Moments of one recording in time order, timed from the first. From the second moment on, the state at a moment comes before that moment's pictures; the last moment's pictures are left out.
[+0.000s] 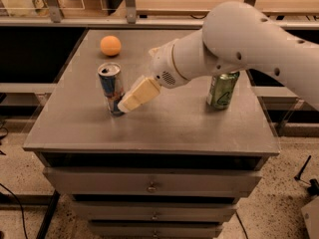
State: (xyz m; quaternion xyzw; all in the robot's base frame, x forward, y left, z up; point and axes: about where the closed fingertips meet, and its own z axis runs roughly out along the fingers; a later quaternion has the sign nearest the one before) arm 0.564 0.047 0.898 -0.53 0.71 0.19 0.41
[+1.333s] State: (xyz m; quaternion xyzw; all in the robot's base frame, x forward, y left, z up) arm 0.567 0.091 0.895 -0.53 0.65 0.27 0.47
